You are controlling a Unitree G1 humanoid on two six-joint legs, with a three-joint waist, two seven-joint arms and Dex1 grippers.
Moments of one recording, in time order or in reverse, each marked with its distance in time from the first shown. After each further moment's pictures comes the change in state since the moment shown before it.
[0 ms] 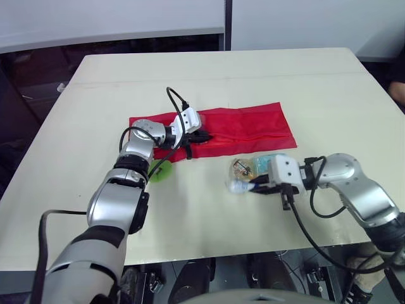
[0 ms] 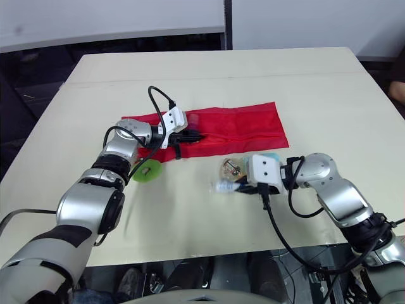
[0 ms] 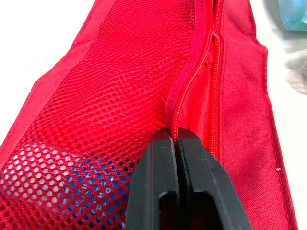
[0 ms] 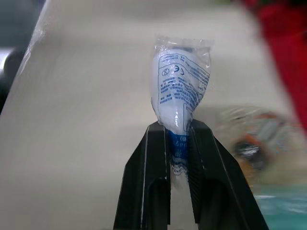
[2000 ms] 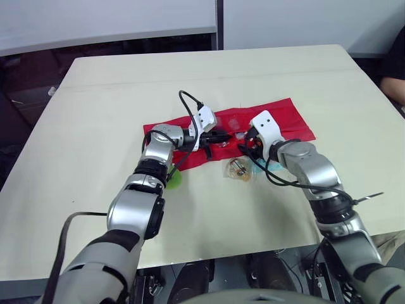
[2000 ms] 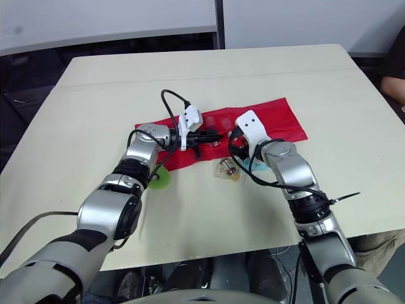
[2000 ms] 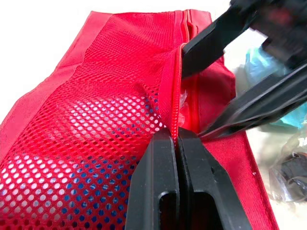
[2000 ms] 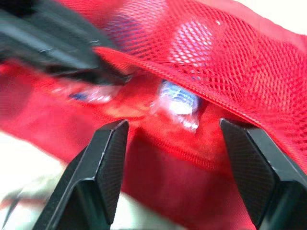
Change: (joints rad) left arm 0.038 -0.128 0.063 -0.120 -0.054 0.149 0.007; right arm -0.200 0.404 -0.024 0.229 -0.158 0.509 -0.600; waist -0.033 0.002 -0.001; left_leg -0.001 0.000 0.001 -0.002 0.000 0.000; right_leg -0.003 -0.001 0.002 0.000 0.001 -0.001
